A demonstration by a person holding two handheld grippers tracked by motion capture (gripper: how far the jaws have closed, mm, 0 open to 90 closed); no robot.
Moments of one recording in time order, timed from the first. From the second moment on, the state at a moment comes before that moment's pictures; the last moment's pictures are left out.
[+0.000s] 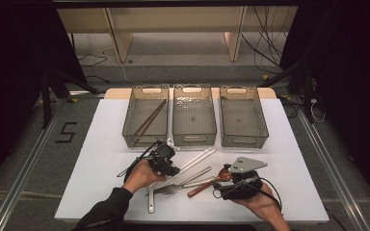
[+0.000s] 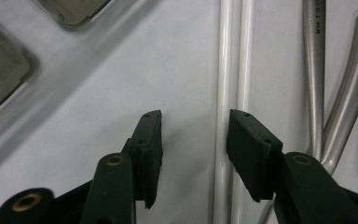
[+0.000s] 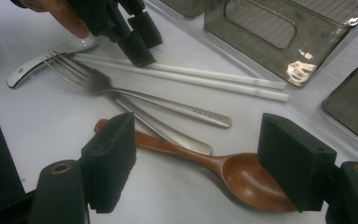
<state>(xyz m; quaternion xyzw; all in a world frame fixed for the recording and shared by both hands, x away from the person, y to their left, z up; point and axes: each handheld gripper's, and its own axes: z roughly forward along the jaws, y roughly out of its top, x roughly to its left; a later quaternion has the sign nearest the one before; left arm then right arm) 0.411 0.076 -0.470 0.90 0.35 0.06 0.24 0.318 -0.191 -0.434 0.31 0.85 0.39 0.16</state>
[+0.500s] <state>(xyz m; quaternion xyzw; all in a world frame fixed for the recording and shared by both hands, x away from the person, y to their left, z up) 0.407 0.068 -0.468 0.92 0.32 0.07 0.22 0.318 -0.191 -0.434 0.31 0.85 0.39 0.16</state>
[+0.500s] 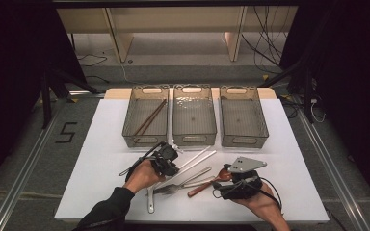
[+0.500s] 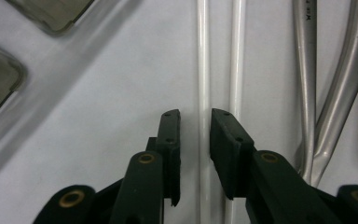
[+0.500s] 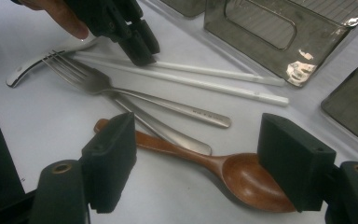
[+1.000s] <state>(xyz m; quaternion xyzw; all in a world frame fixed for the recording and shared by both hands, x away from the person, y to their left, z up) 0.404 0.060 -0.465 0.93 0.30 0.05 0.19 0.318 -0.191 -0.433 0.31 0.85 0.39 0.16</state>
